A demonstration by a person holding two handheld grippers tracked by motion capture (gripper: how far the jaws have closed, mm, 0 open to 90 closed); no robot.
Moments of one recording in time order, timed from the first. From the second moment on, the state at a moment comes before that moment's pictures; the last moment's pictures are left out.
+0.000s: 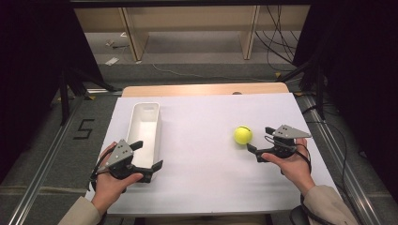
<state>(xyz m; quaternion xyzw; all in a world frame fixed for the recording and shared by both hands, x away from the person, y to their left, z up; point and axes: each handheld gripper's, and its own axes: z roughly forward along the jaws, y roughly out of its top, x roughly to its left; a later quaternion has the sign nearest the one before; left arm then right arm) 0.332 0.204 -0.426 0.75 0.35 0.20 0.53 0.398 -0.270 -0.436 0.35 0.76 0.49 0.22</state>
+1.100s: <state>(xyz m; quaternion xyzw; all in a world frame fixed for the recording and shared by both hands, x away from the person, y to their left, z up) 0.333 0.205 -0.425 0.75 0.35 0.20 0.53 0.455 -0.250 -0.460 0.38 0.78 0.46 0.20</state>
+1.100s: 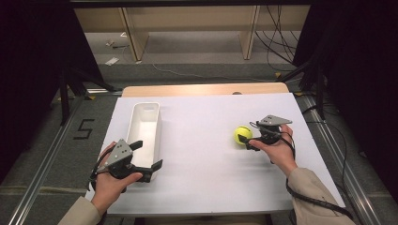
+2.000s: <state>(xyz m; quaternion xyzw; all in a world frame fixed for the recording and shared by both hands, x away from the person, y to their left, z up) 0.334 0.205 -0.425 0.74 0.35 0.20 0.54 0.473 -0.242 -0.474 0.39 0.79 0.43 0.19</state>
